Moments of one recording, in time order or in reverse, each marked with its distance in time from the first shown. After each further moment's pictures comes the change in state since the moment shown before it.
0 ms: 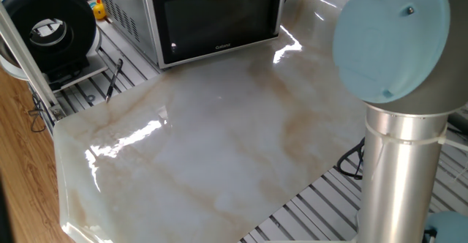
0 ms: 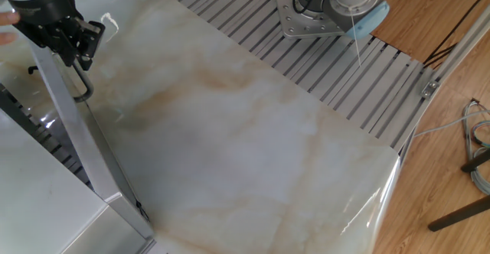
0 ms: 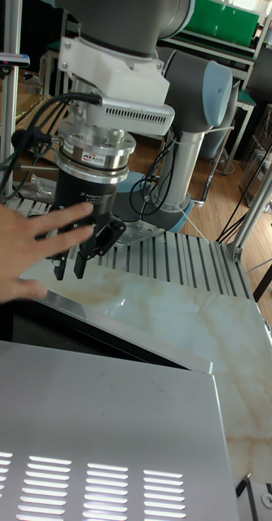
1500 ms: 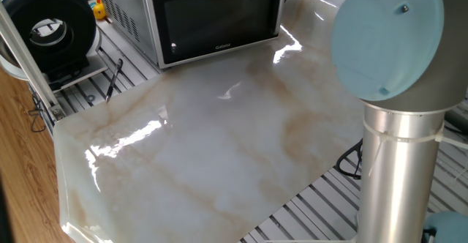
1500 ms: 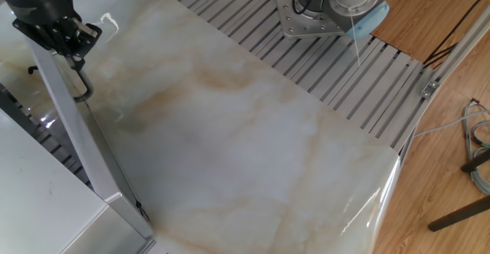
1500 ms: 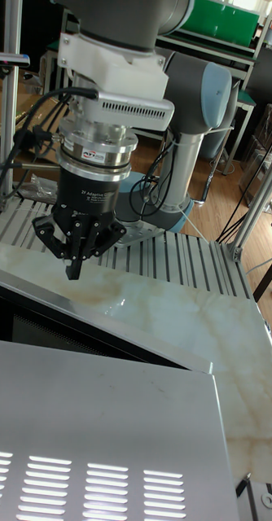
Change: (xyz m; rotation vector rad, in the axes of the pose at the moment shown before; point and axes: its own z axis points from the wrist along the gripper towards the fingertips) arm -0.006 0.004 -0.002 -0.027 -0.018 0.054
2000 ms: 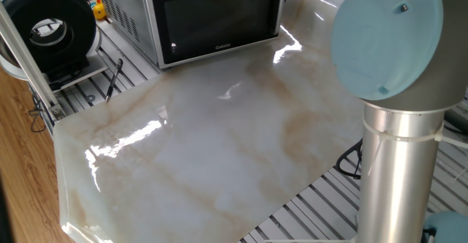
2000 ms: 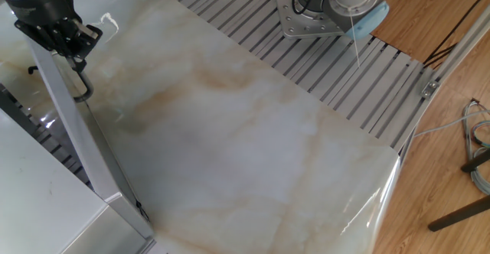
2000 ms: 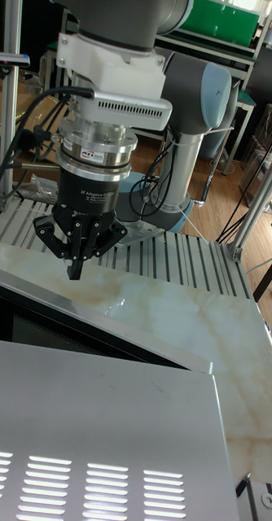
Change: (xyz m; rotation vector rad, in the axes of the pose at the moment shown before) arm 0.001 -0.002 0.000 0.006 0.005 0.028
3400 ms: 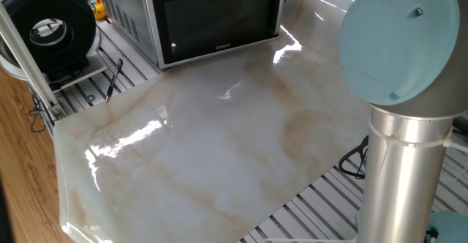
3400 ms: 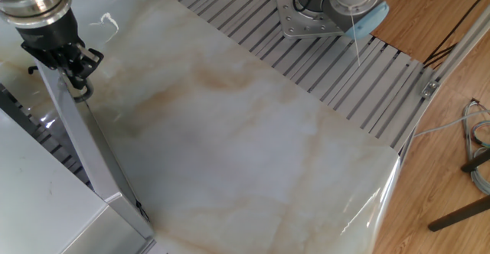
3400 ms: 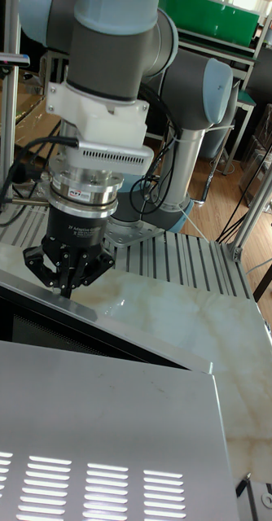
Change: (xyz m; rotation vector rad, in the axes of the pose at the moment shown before) arm -0.010 -0.011 0.049 0.015 -0.028 0.006
